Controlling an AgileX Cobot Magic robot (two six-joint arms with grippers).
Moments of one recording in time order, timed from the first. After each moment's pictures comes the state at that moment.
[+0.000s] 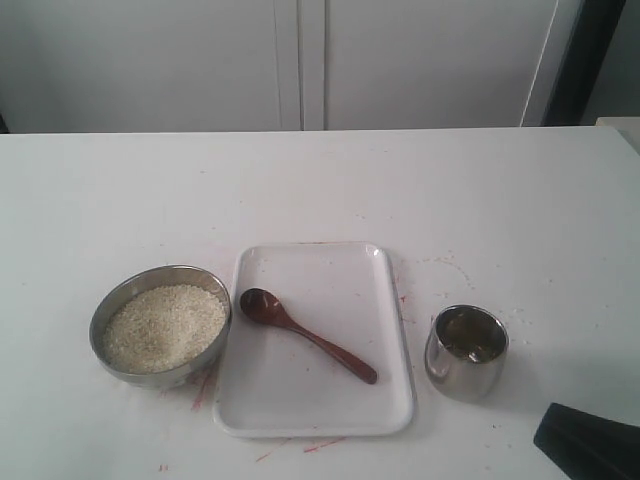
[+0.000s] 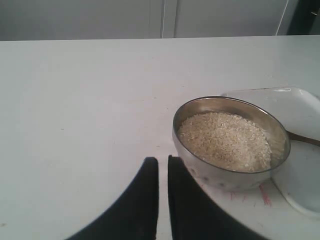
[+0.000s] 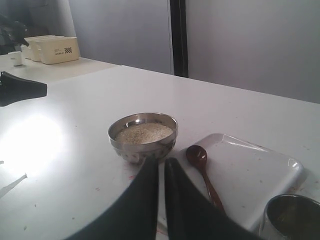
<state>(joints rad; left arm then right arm) -0.09 0.00 0.01 -0.16 0.08 -0.02 0.74 0.05 -0.01 -0.09 0.07 0.17</state>
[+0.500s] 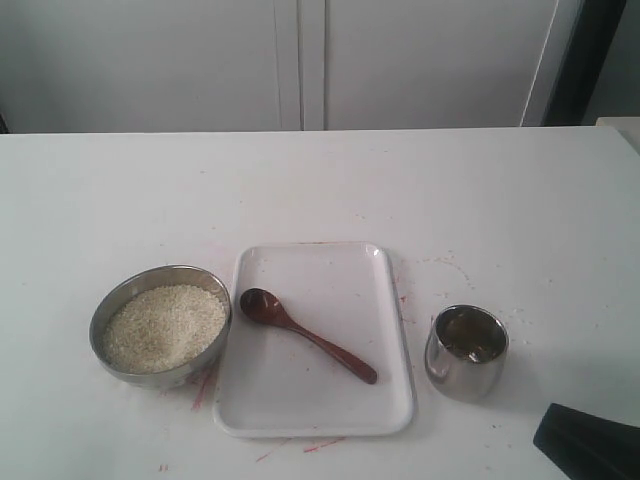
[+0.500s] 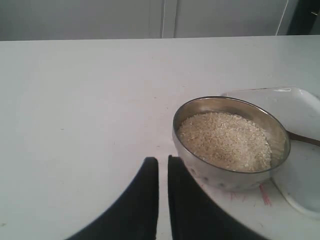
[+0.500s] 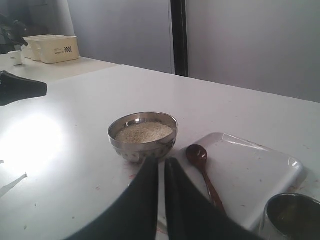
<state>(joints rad) -0.09 0.00 0.01 -0.16 0.08 -0.02 0.74 0.05 -0.01 -0.09 0.07 0.17</state>
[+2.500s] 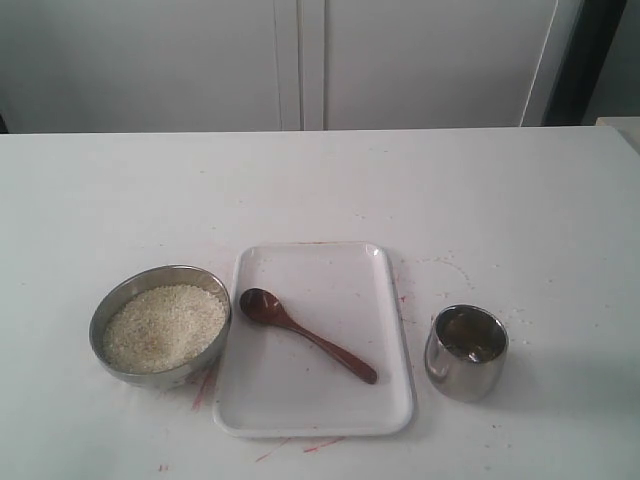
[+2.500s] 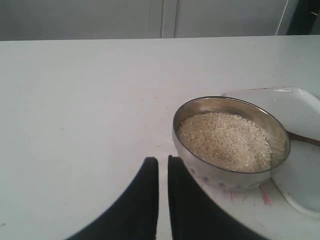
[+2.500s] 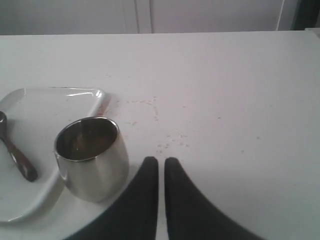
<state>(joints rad) -0.09 0.00 0.01 -0.16 0.08 -0.02 0.08 0.05 -0.01 -0.09 0.32 0.17</state>
